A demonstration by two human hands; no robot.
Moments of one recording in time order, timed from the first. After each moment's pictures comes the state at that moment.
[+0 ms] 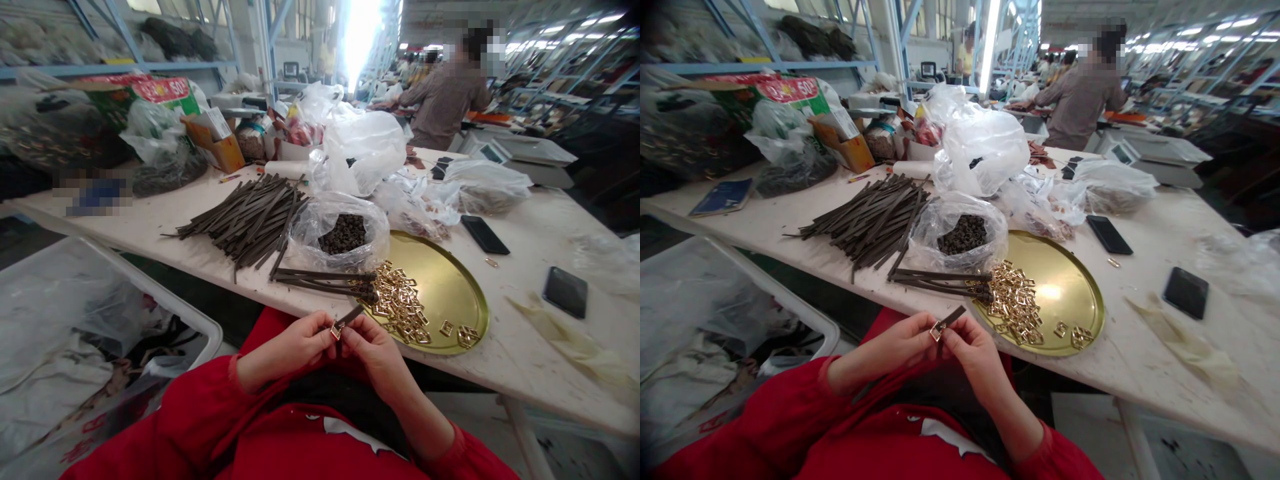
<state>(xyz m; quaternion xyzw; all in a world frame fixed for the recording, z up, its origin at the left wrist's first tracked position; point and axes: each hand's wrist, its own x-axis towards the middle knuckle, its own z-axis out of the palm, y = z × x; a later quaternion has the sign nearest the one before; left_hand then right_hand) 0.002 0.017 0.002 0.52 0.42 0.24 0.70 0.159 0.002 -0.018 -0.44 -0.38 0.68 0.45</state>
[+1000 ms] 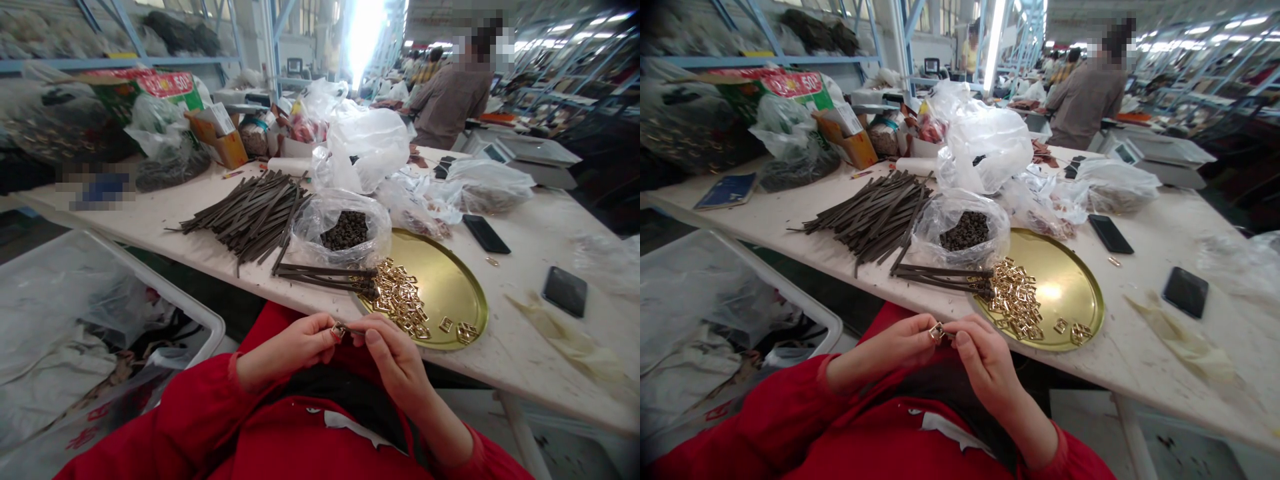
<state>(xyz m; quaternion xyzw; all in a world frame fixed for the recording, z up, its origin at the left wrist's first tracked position) -0.001 0.005 0.008 0.51 0.42 0.21 0.72 0.179 -0.013 0.013 -0.41 -0.69 0.40 0.44</state>
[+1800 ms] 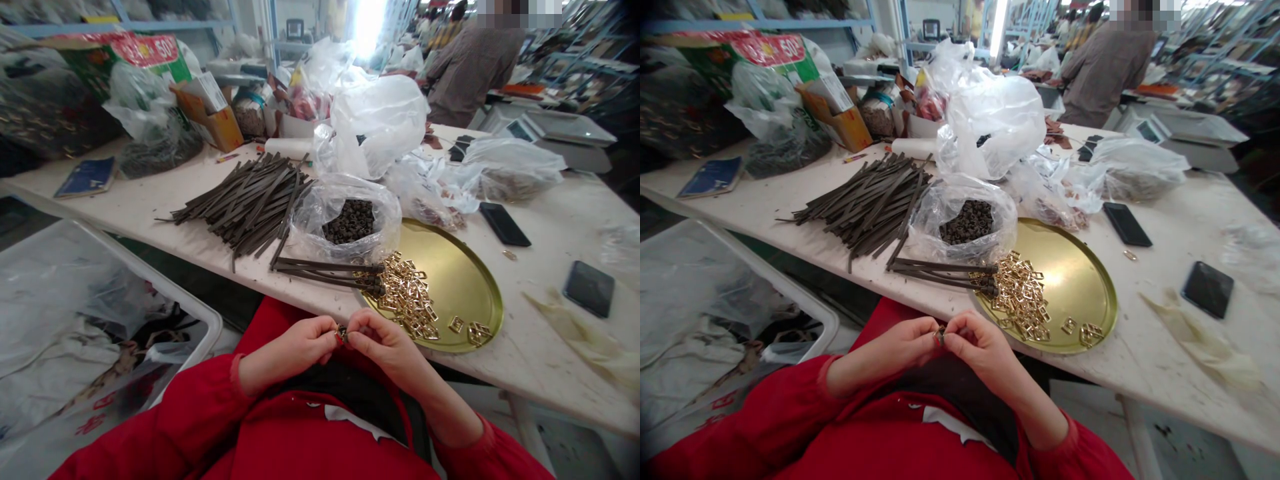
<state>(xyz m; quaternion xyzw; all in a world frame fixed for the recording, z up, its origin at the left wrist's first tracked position) 0.001 0.019 -0.002 0.58 0.48 0.15 0.65 0.178 0.016 -0.007 -0.45 -0.59 0.58 0.34</state>
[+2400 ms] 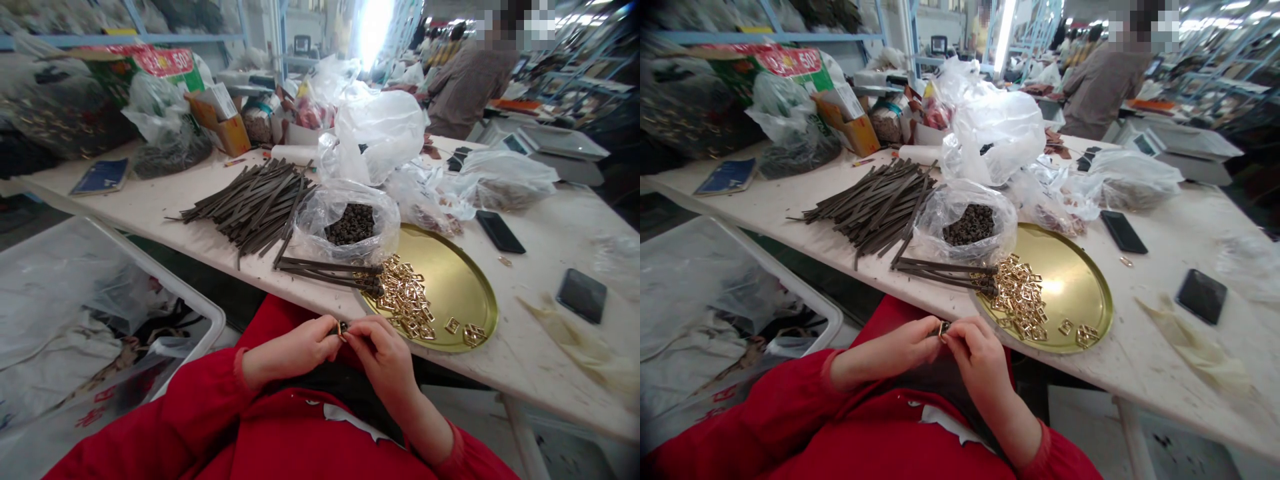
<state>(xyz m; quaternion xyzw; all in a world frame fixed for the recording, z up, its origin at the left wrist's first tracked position) 0.003 0.011 0.010 0.67 0.47 0.12 0.57 0.171 -0.007 -0.016 -0.47 -0.73 0.27 0.41</state>
